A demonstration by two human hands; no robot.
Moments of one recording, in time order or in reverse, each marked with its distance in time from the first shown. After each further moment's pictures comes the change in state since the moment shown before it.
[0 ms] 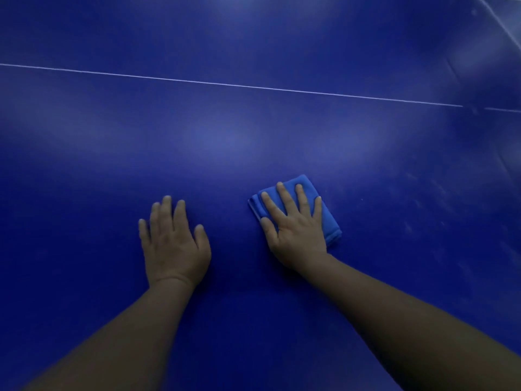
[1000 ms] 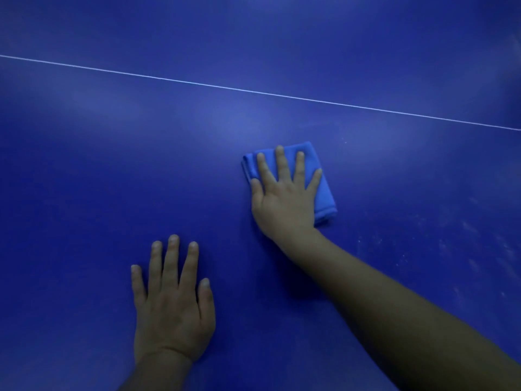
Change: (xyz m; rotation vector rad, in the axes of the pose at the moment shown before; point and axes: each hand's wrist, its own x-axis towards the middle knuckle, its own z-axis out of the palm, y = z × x) left_hand 0.009 -0.003 0.017 0.136 0.016 0.049; right_hand 0.156 -0.045 -0.005 -0.006 0.071 0.080
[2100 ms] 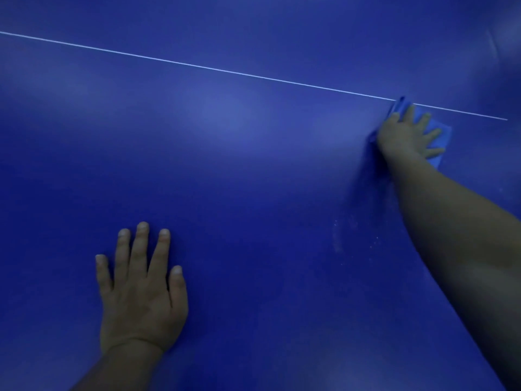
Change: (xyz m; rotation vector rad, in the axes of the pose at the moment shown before) left_hand 0.001 0.001 -0.005 -0.017 -0.066 -0.033; right_hand 0.116 0.246 -0.062 0.091 0.048 0.874
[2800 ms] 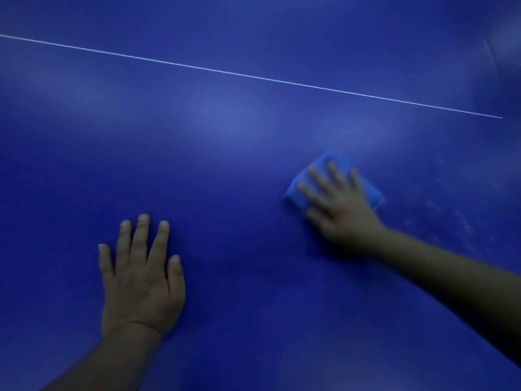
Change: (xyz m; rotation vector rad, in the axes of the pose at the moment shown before) left_hand -0.002 0.001 -0.002 -0.027 0.012 0.001; right_hand -0.152 0.085 0.023 -0.201 -0.106 -1.355
